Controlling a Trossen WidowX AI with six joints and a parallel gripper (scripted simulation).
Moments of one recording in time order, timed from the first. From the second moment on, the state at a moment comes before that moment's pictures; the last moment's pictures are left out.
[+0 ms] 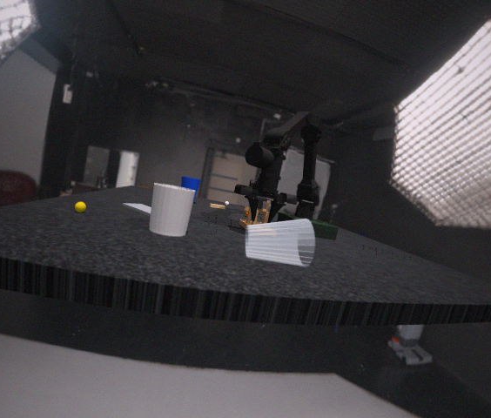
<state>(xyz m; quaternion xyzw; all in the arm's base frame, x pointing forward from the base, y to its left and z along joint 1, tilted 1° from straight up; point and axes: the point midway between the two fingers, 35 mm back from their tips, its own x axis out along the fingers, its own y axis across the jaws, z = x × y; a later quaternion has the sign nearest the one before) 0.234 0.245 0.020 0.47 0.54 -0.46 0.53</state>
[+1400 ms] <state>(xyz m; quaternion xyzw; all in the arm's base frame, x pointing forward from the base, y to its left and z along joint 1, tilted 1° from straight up) 0.235 0.245 0.106 0.26 0.66 -0.25 0.66</state>
